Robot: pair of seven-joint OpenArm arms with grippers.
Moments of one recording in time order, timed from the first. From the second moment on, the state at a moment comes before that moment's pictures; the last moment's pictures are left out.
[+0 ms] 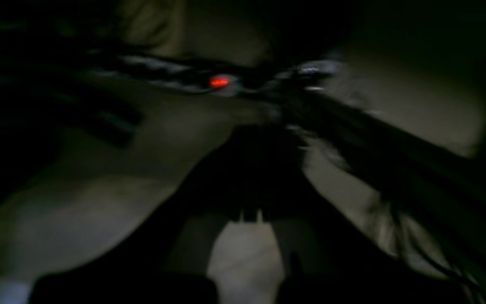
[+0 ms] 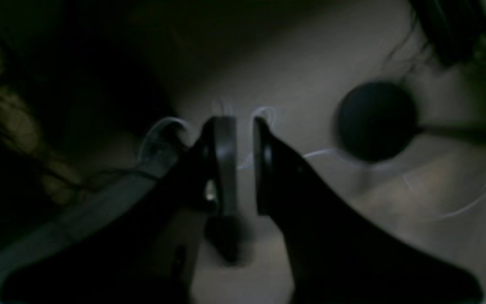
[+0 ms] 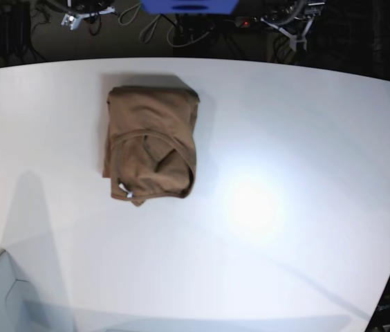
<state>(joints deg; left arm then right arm) 3.7 -7.4 -27.8 8.7 13.0 -15.6 -8.7 -10.2 5.9 36.4 4.5 -9.0 8.1 31.8</state>
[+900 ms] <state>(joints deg) -1.0 -4.9 -22.0 7.8 17.6 -6.7 -8.7 -5.7 1.3 36.8 6.4 -29.0 -12.3 24.9</state>
